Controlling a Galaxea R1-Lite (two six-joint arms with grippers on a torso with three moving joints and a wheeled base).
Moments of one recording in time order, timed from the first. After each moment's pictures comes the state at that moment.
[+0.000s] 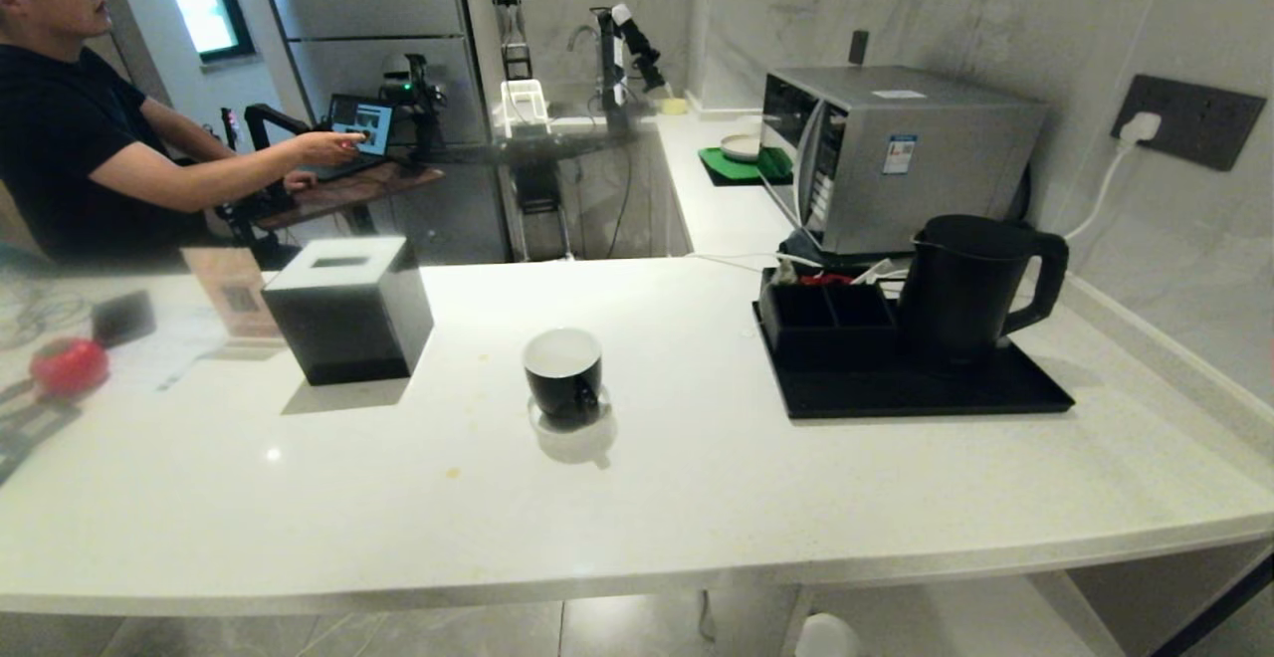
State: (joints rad) left arm 0.00 0.00 0.00 0.00 0.02 -0.04; right arm 0.00 0.00 0.00 0.00 -0.01 0.01
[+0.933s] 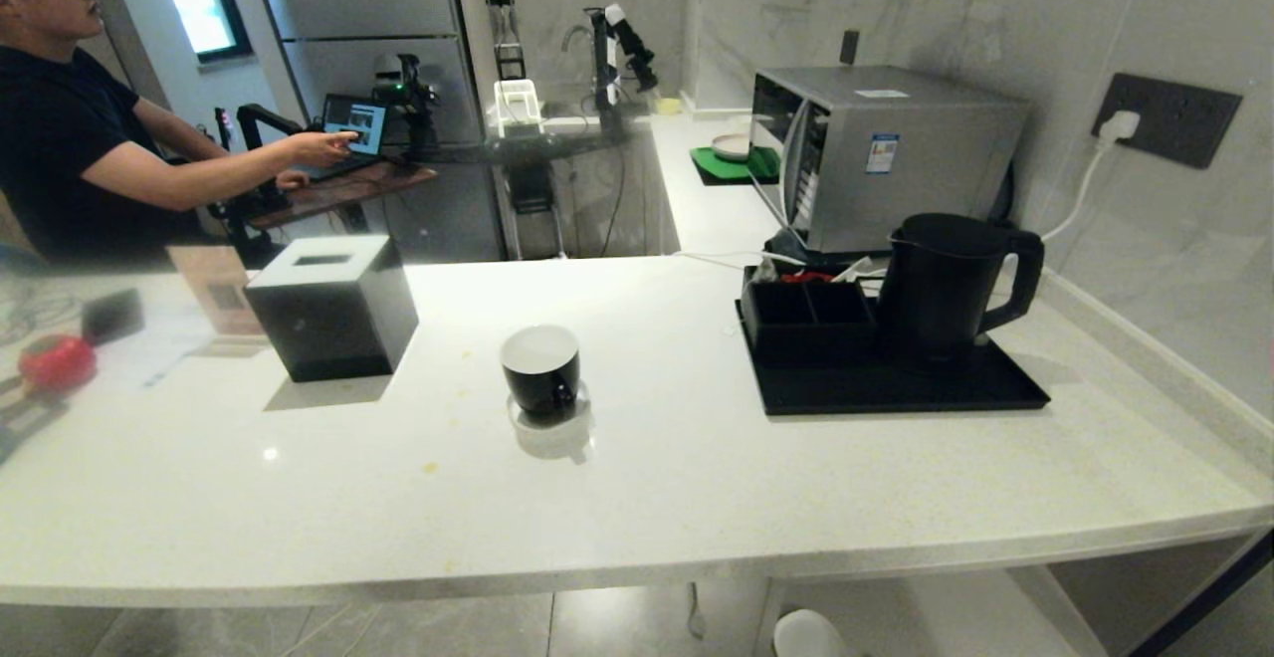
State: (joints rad) left arm 0.00 0.00 0.00 0.00 0.02 -0.04; right arm 0.00 0.00 0.00 0.00 -0.01 0.00
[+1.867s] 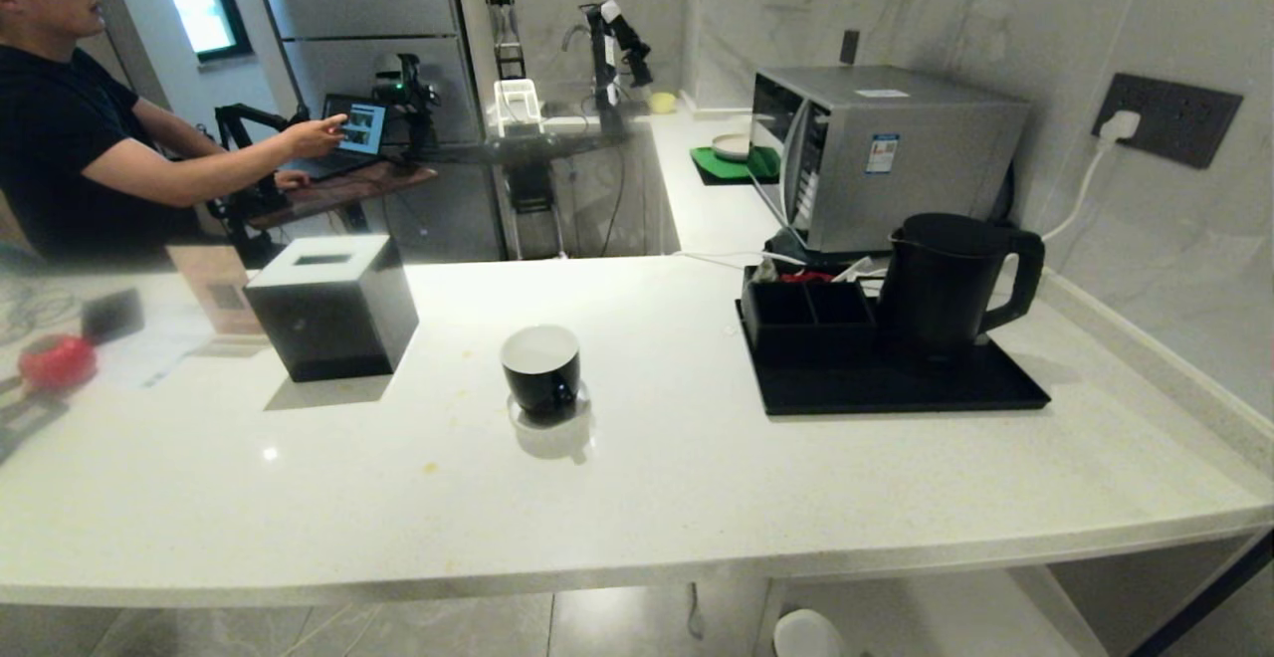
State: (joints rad) left arm 0.00 0.00 0.00 0.00 0.02 -0.04; right arm 0.00 0.01 -0.03 0.01 -0.01 -0.01
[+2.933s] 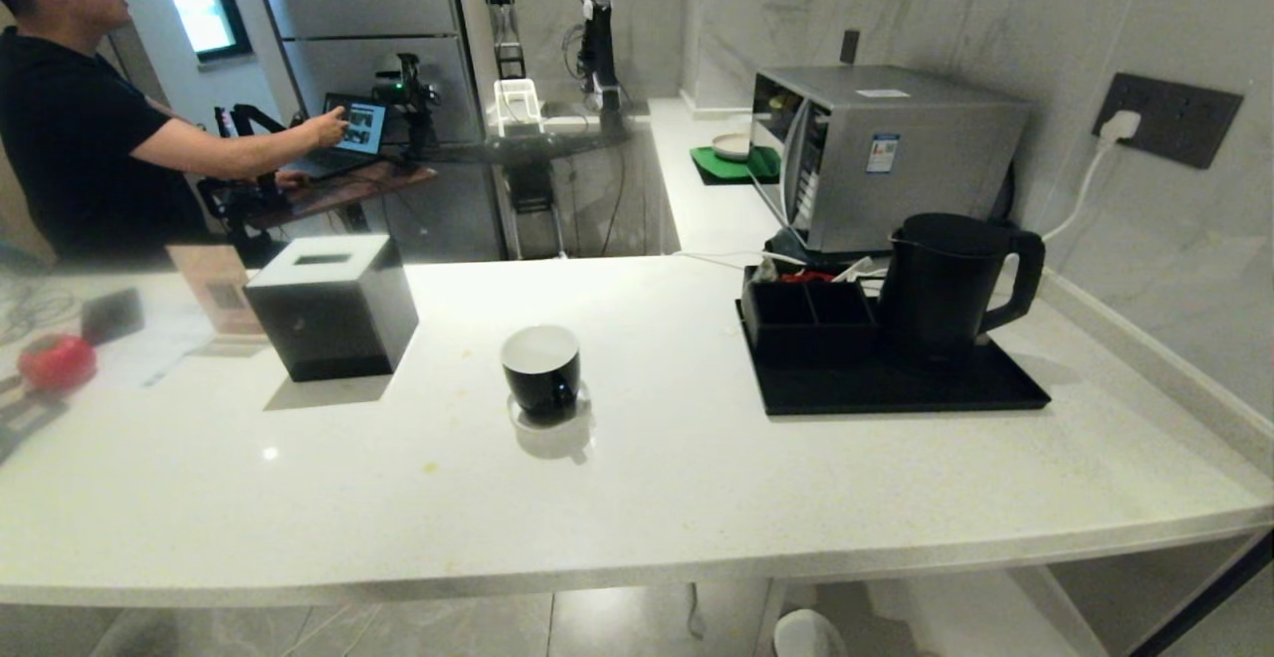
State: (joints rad) left arm 0.00 0.00 0.00 0.00 0.02 -0.04; right arm -0.23 0.66 -0.22 -0.28 0.11 0.07
